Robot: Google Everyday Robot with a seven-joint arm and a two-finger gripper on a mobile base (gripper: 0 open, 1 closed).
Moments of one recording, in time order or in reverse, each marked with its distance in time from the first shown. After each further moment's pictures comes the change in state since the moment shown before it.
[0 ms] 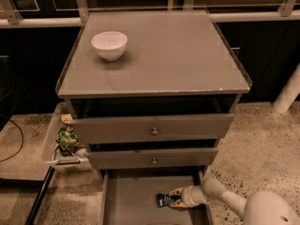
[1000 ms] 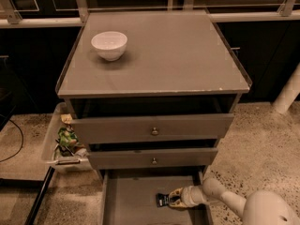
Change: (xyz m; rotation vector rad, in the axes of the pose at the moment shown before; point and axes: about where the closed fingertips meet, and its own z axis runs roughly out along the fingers) arm 0.000 0.001 0.002 0.000 0.000 0.007
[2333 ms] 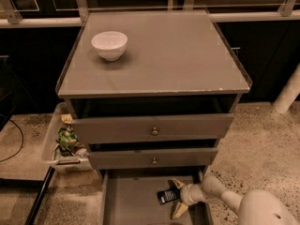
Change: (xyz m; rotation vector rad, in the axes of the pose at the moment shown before) arm 0.000 -0.010 0.004 0.000 -0.017 0.028
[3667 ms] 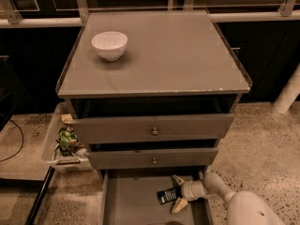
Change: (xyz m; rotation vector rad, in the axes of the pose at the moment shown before) arm 0.011 -0.026 0.009 -0.007 -0.074 0.119
